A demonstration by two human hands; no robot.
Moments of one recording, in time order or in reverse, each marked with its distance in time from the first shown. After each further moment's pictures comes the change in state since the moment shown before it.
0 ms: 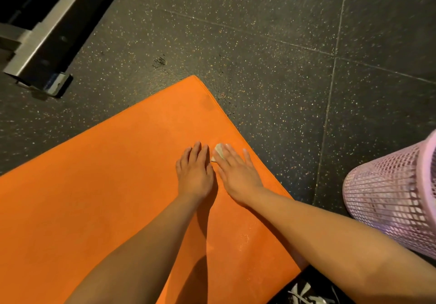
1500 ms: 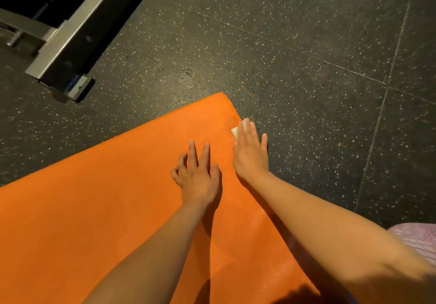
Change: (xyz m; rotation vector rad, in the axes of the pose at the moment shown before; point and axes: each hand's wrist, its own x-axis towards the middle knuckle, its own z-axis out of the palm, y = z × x) left_hand 0.070 -0.020 -0.020 0.043 0.034 -0.322; right_hand 0.152 0.006 -0.038 0.157 0.099 0.255
